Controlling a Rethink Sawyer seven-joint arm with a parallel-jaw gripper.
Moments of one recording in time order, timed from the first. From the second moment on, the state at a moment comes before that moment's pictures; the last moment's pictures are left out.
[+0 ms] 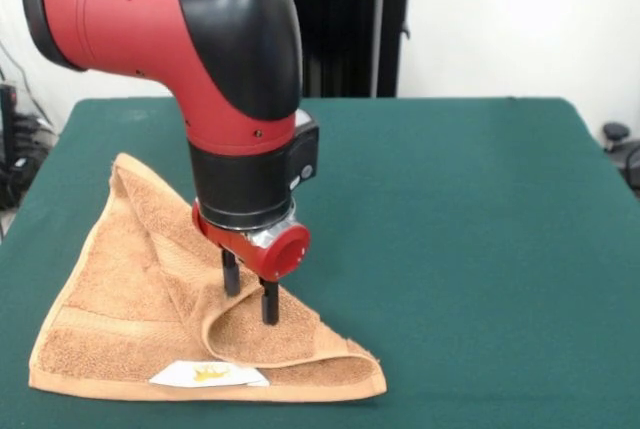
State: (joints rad) arm -0.32 -0.33 0.02 1.23 -0.04 0.60 2.25
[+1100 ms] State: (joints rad) arm -0.33 -0.44 0.02 1.24 -0.04 0.60 2.25
